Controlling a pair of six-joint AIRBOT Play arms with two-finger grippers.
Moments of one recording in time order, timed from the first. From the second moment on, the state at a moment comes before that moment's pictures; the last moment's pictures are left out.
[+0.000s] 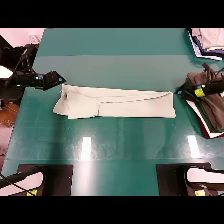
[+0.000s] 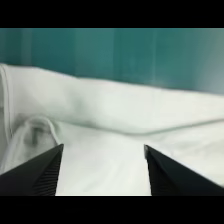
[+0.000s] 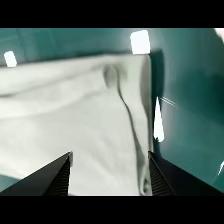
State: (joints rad) left arm 0.11 -1.29 1.13 0.88 -0.96 -1.30; right arm -0.40 -1.45 1.15 -0.98 1.27 1.33
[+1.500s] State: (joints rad) left arm -0.27 -1.50 1.31 0.89 -0.97 -1.29; right arm -0.29 -1.34 1.19 -0.75 1.34 1.15
